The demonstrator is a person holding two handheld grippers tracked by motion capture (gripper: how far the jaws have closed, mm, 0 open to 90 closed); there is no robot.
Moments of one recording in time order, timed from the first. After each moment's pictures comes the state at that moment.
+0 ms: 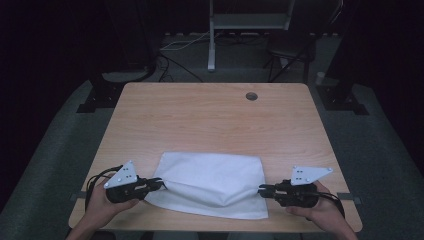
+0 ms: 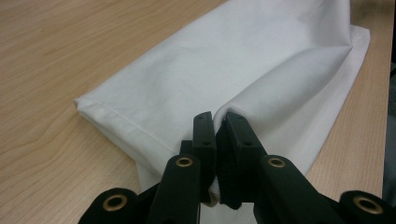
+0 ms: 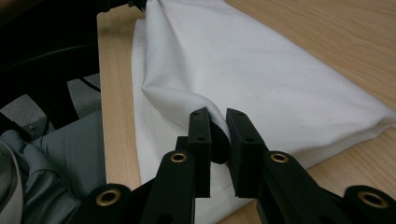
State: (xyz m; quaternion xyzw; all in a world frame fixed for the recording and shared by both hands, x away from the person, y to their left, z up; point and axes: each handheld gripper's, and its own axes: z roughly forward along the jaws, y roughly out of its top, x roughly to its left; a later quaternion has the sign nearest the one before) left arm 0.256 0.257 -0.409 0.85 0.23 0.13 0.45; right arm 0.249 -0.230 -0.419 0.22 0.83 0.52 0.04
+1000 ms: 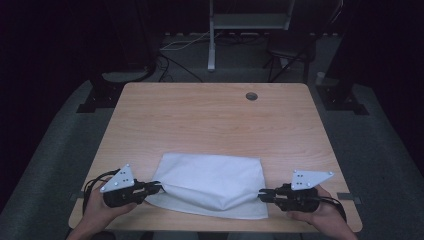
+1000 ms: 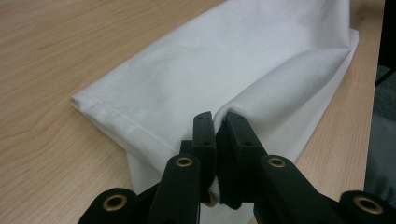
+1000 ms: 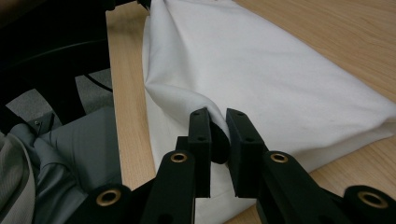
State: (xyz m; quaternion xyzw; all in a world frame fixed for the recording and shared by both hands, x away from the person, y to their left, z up) left arm 0.246 0.260 -0.410 0.85 0.24 0.12 0.46; right arm 0.240 -0.229 -0.418 0.21 0.83 0.52 0.04
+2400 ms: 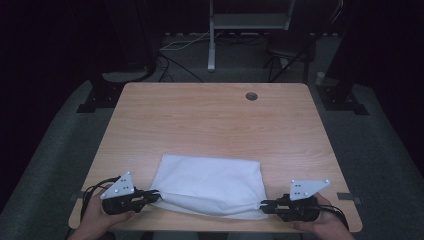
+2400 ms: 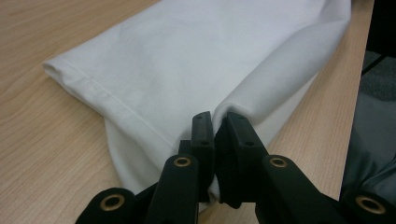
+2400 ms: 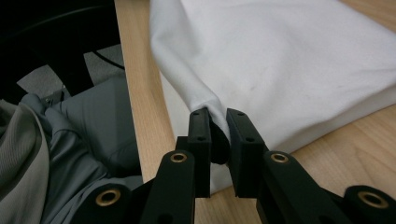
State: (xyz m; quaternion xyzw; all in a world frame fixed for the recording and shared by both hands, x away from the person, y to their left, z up) left arm 0.236 0.265 -0.424 0.86 0.24 0.10 0.44; right arm 0.227 -0.232 -0.438 0.20 0.85 0.48 0.01
